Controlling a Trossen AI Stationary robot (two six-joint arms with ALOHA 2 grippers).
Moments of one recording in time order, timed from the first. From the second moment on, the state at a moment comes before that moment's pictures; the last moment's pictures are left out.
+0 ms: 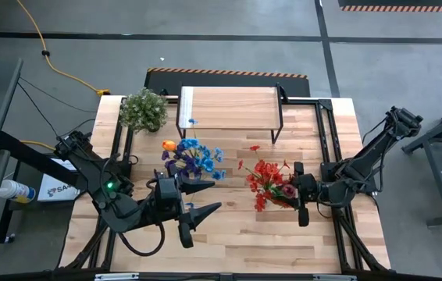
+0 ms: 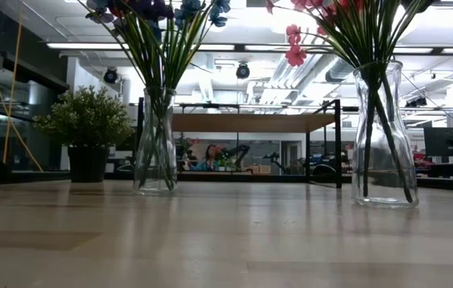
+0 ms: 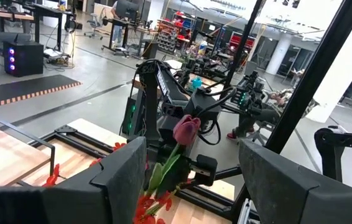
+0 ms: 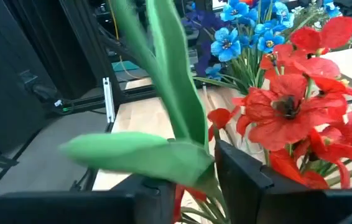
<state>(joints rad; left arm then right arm) -0.71 1.60 1.82 -0.24 -1.01 -0.34 0.74 0.99 0.67 0.05 0.72 0.42</state>
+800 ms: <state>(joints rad) -0.71 1.60 1.82 -0.25 -1.01 -0.34 0.74 0.97 0.67 0.09 0.67 0.34</state>
